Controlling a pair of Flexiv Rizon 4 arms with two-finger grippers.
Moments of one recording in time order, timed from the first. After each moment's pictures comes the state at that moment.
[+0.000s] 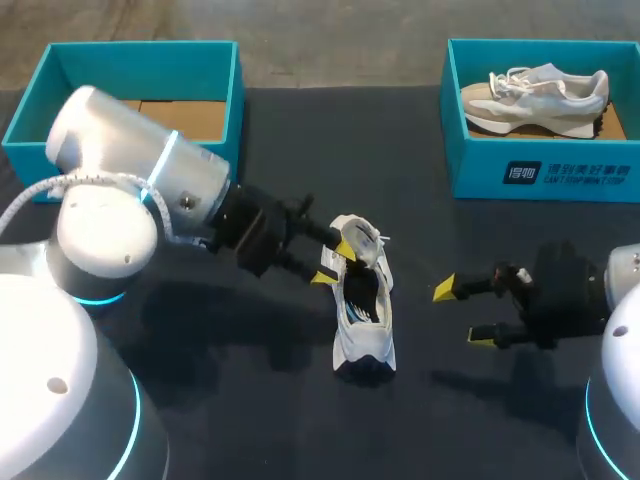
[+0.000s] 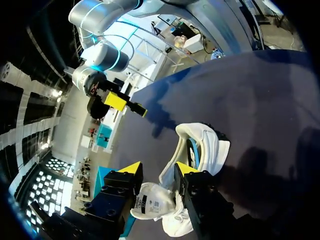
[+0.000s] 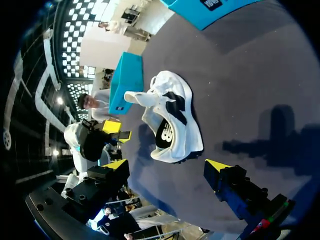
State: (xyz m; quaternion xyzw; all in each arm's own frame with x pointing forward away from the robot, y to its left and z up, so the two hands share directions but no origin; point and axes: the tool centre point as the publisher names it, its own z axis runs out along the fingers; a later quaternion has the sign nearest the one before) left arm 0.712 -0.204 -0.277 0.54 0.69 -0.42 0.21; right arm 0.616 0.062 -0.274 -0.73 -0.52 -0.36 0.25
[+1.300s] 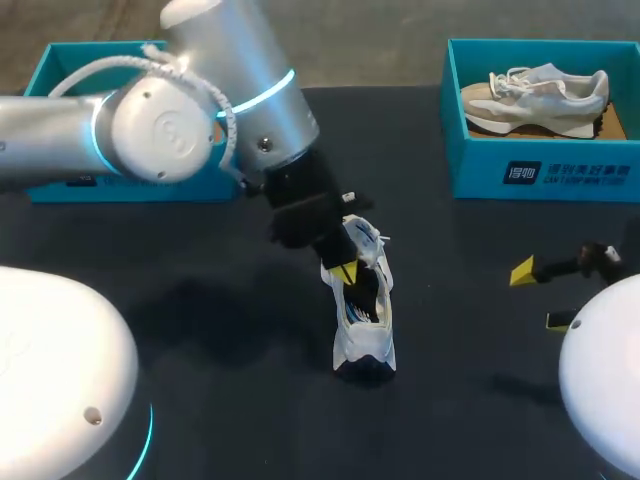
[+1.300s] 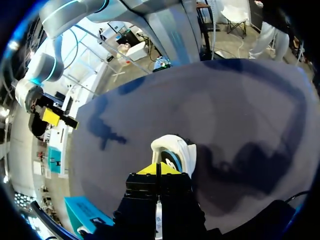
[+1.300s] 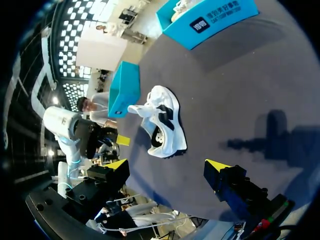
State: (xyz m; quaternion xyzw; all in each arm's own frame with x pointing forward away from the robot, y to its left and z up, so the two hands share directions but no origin) left arm 0.687 -0.214 -0.271 0.70 0.67 -0.26 0.03; right arm 0.603 -0.015 -0.227 -0.74 -0.53 -0.35 0.23
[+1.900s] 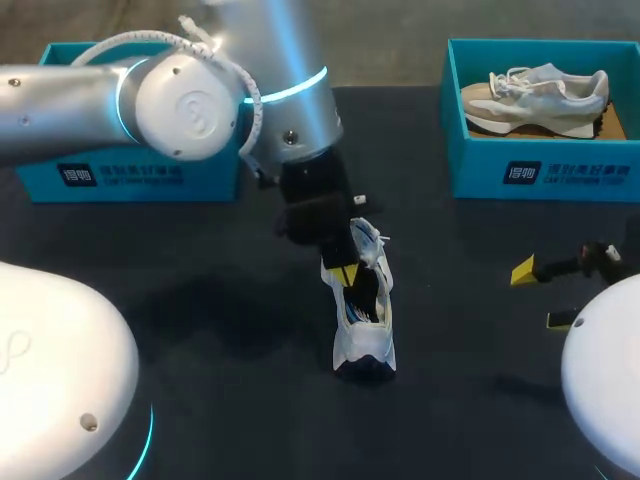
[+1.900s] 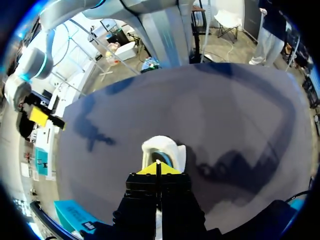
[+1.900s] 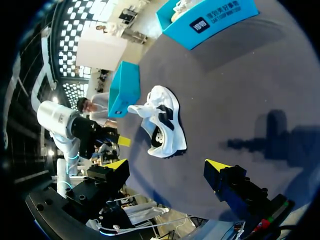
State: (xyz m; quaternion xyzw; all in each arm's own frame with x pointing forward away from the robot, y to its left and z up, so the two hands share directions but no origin) left arm 0.684 -0.209 -0.276 0.71 0.67 -0.22 -0.02; right arm 0.604 -0.016 -0.227 -0.74 -0.53 -0.35 0.23
